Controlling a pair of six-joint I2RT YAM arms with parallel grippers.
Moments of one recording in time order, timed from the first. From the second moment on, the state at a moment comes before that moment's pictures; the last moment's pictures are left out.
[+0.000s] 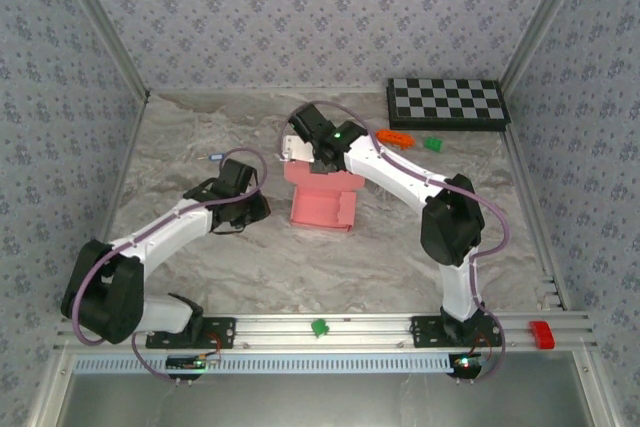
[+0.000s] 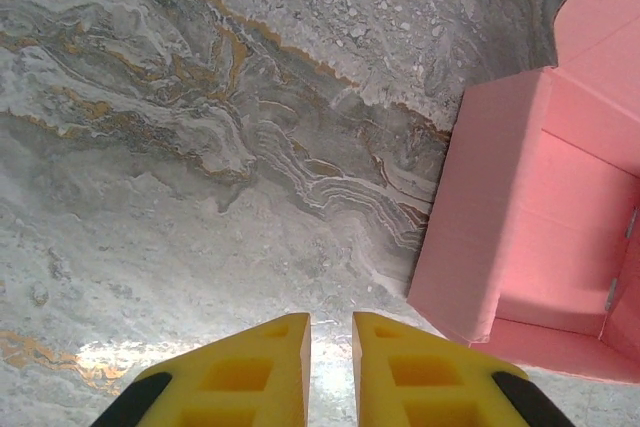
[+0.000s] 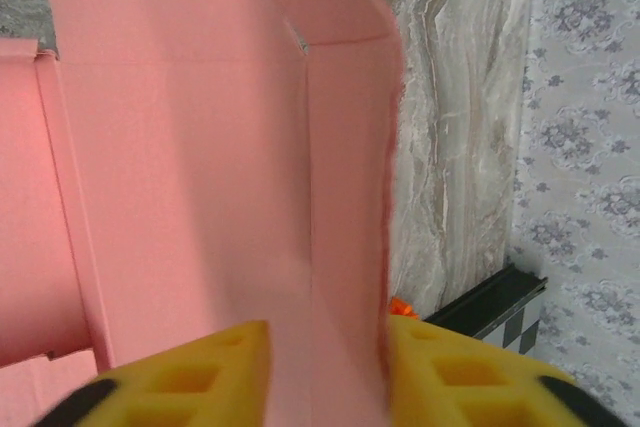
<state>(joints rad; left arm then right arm) -0.48 1.33 0.78 -0.48 0.09 -0.76 0.77 1.97 1.79 -0.81 0.38 -0.86</state>
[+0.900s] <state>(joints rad) -0.32 1.56 1.09 -0.33 0.35 -0.31 0.53 1.42 1.28 -0.77 0.21 -0.04</state>
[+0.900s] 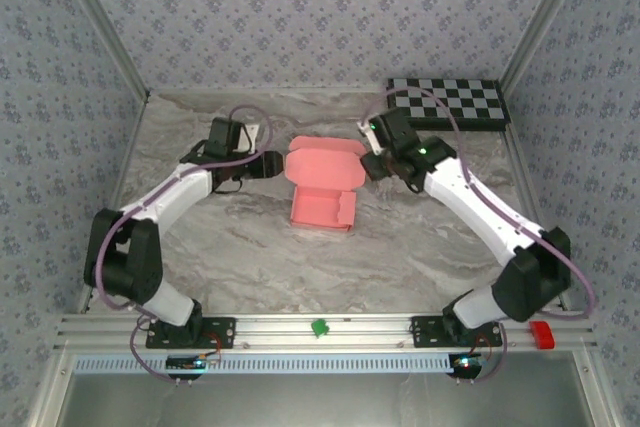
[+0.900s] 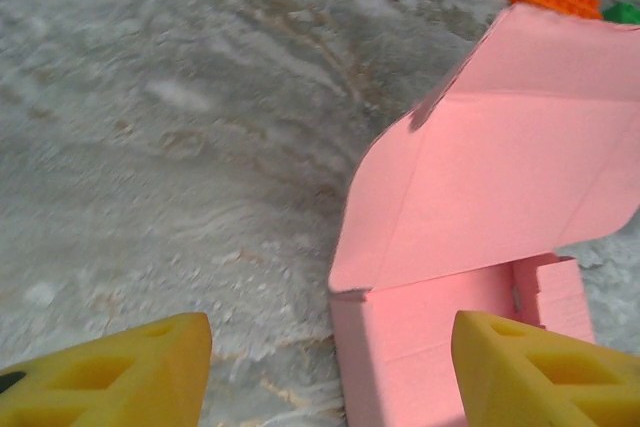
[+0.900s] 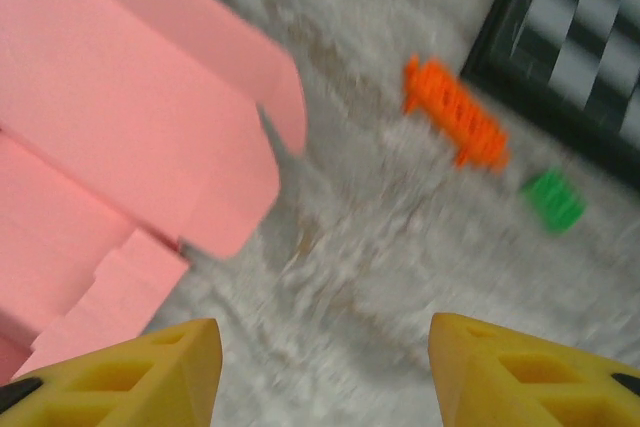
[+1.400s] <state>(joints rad) -0.29 1.85 1.30 -0.32 0.62 -0.22 0.42 1.13 0.89 -0.63 0.02 0.28</state>
